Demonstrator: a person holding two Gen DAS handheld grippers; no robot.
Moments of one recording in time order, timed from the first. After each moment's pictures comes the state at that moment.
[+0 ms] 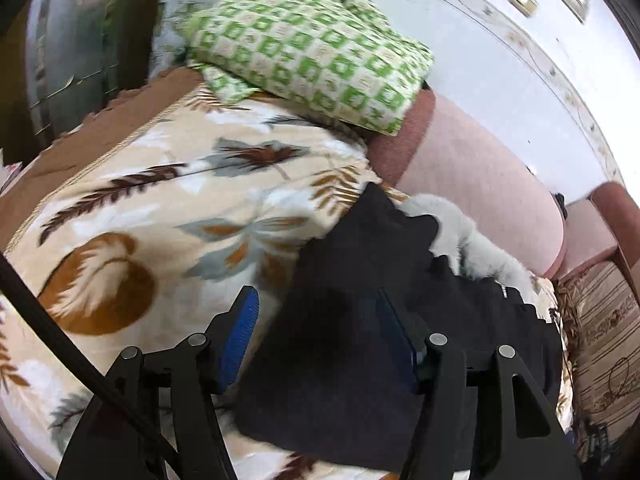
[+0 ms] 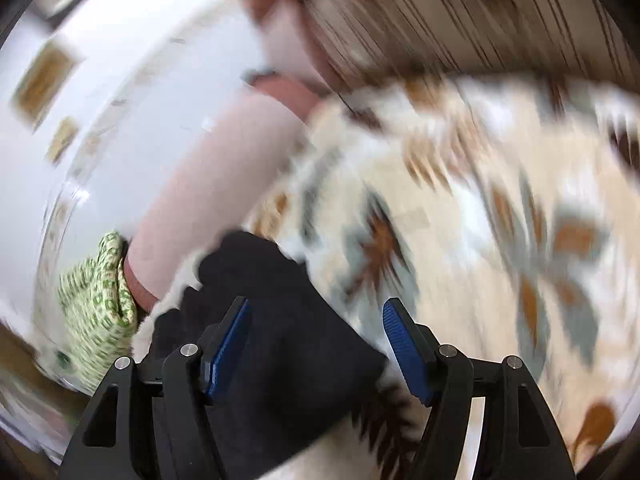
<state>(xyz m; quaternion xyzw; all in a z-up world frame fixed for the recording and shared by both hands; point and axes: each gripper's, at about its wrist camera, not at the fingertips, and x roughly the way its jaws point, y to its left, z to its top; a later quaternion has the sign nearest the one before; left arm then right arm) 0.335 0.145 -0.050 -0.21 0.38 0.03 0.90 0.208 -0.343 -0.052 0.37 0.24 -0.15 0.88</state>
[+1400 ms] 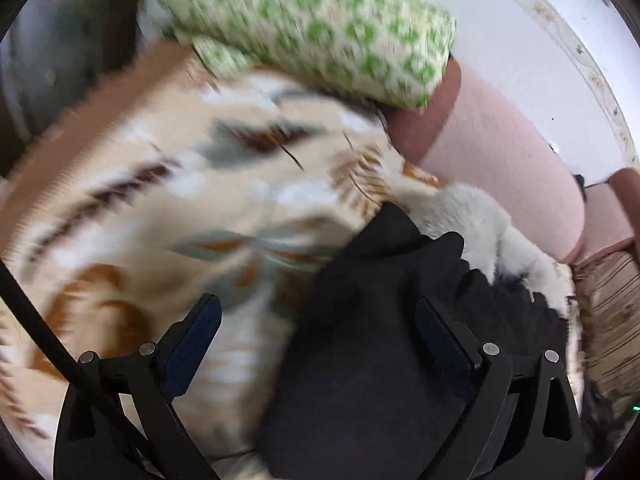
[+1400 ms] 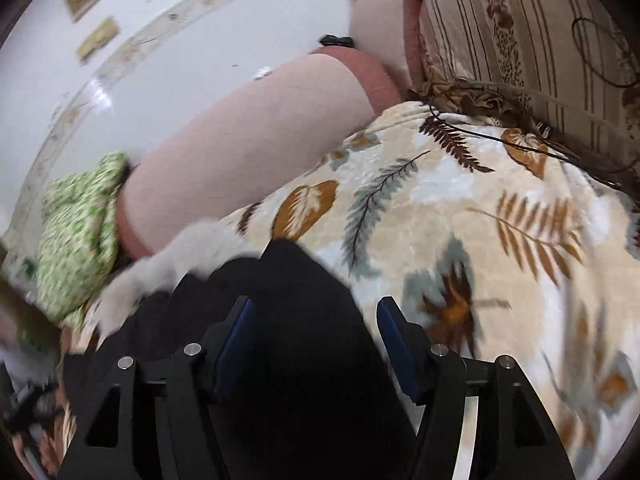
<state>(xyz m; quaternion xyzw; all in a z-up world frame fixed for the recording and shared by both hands) 0.367 0.178 -0.055 -0.18 0.43 0.05 0.88 0.295 -0.349 -0.044 0.25 0.32 -0.09 0.91</state>
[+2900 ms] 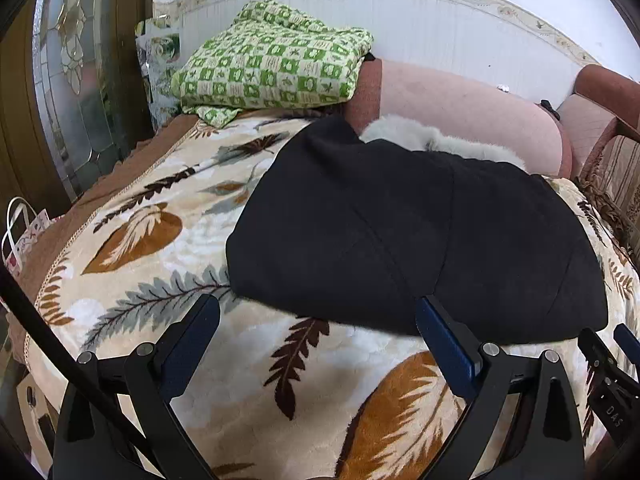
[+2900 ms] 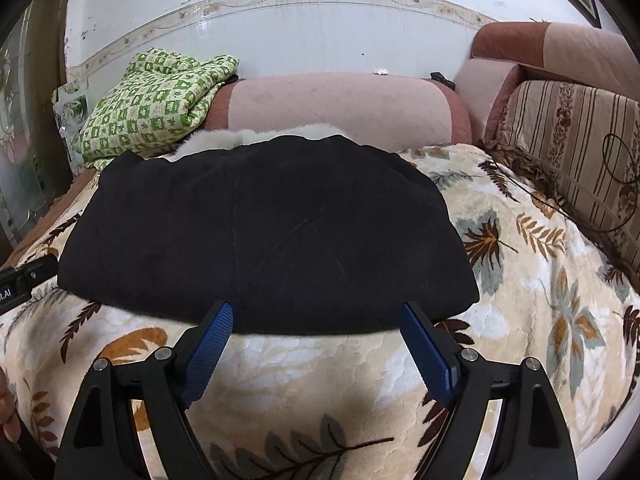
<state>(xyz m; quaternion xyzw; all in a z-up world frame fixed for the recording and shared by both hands) 0.191 0.044 -0.085 -0.03 0.35 0.07 0.93 0.178 -0.184 -0.077 0.02 0.32 -0.03 0.95</state>
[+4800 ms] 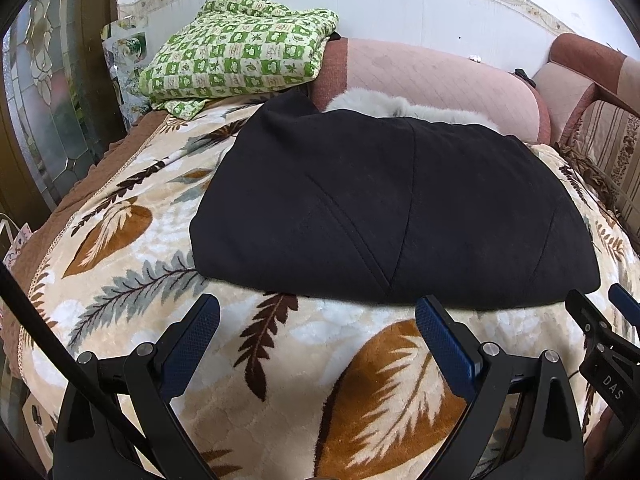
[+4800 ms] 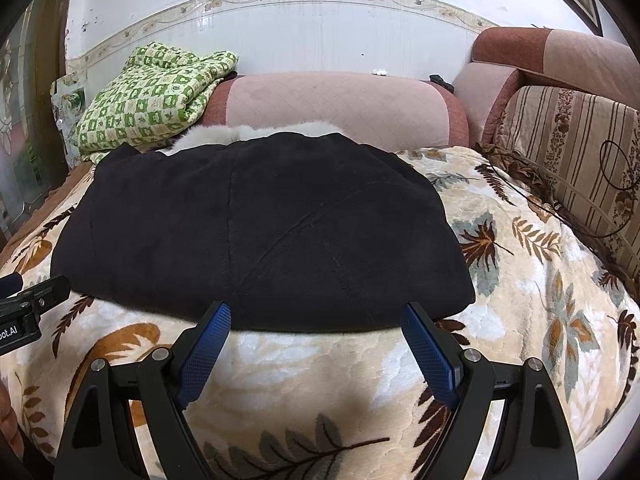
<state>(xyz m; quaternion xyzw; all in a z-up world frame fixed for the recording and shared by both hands) 0.190 0.023 -0.098 0.00 0.37 0.03 0.93 0.178 -0.182 -0.079 0.01 0.32 -0.04 0.95</state>
